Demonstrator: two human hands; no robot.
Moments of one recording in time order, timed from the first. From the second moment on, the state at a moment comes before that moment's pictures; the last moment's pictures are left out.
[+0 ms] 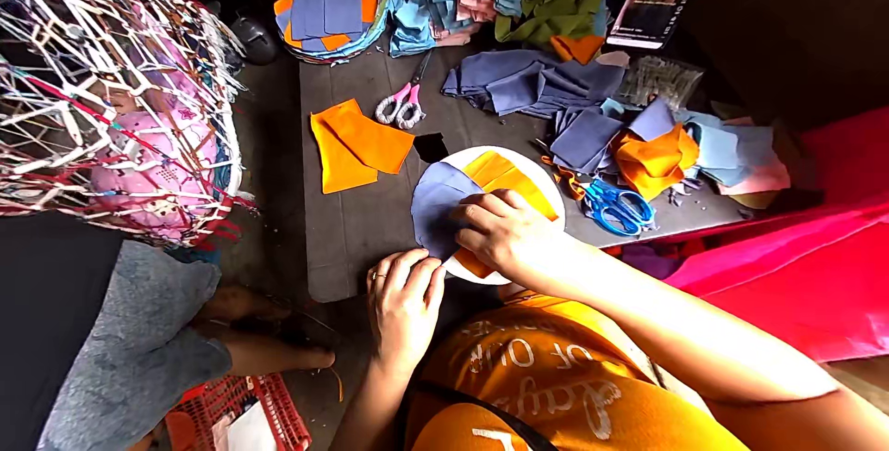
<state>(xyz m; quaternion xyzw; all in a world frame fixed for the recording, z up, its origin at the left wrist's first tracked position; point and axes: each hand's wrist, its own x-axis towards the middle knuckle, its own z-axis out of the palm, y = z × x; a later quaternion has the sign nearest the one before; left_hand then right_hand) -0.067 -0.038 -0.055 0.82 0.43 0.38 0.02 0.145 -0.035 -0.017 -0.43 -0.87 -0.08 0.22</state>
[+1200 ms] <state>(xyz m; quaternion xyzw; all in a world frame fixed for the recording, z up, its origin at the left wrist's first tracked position) -0.077 -0.041 -0.068 0.80 0.41 0.45 -0.05 0.162 -0.060 -0.029 -0.46 -0.85 -0.08 0.24</state>
